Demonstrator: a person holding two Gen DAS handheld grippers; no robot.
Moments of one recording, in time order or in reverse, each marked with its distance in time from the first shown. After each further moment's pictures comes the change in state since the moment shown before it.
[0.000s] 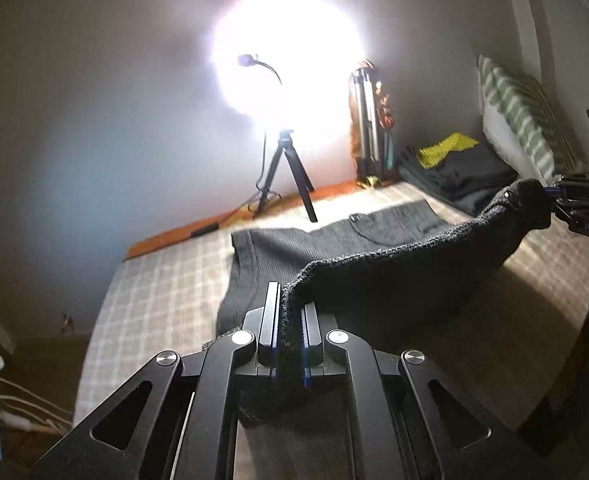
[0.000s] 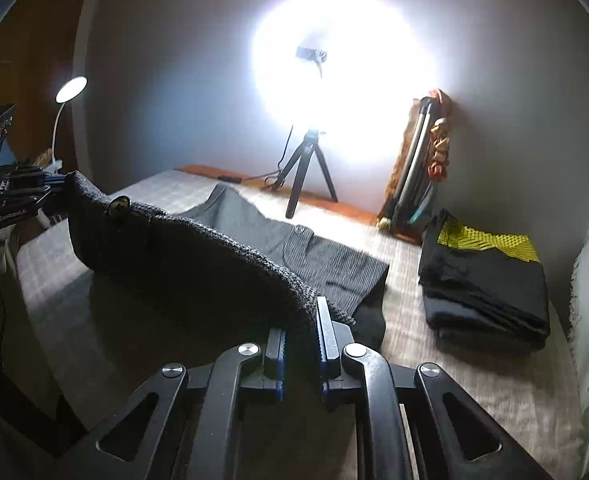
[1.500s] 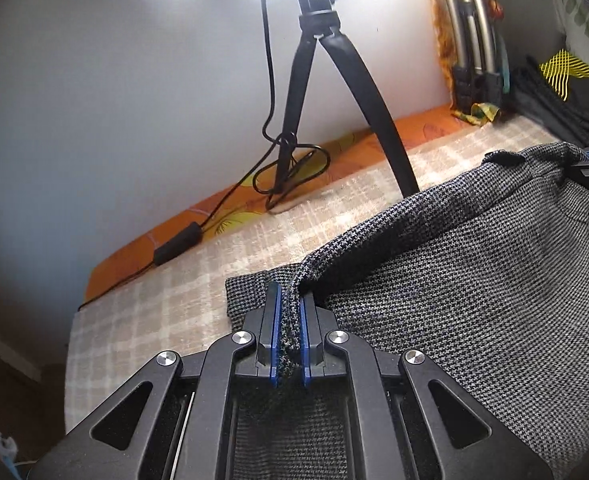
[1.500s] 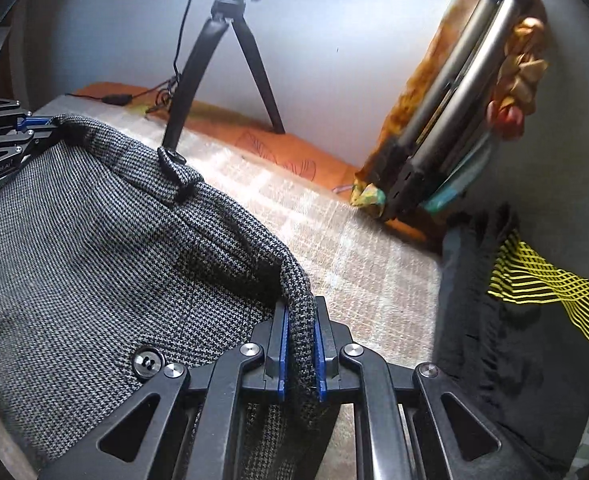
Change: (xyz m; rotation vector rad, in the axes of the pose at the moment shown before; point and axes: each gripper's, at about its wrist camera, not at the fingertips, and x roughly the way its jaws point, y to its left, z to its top) left arm 0.287 0.032 0.048 0.122 0.284 0.109; right arm 0.283 -0.080 0.049 -0.079 0.358 -0.106
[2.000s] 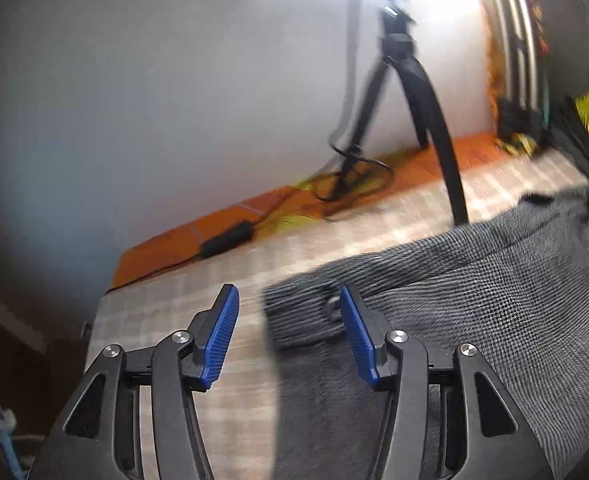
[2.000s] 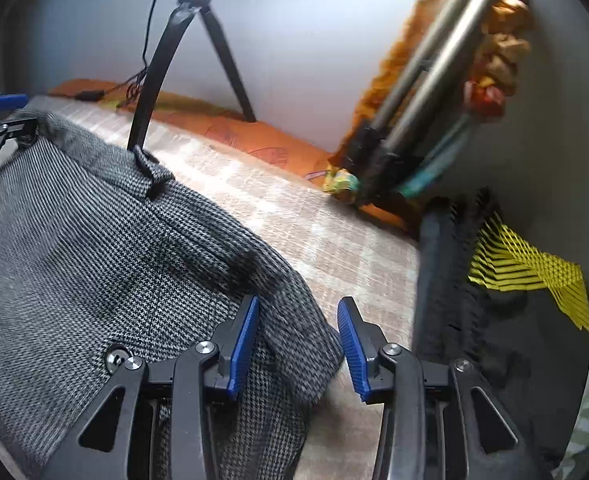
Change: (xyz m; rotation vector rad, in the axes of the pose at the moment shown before) left arm -0.020 0.048 0.004 -0.129 -0.003 0.070; right arm -0.005 -0.014 -0.002 0.071 0.028 -0.065
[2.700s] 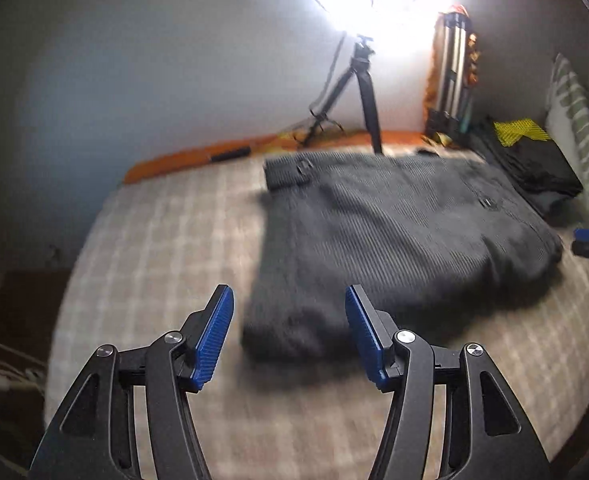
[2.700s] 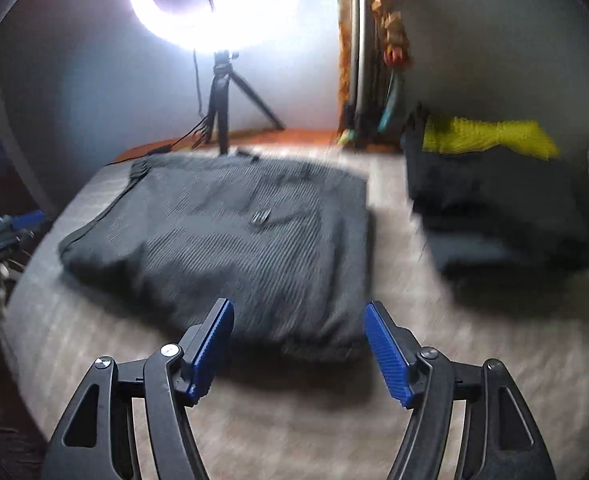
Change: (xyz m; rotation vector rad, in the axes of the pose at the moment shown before) left arm -0.130 0.027 -0.117 -0.155 0.026 -0.218; right arm -0.134 0.014 -0.126 0.322 -0.040 0.287
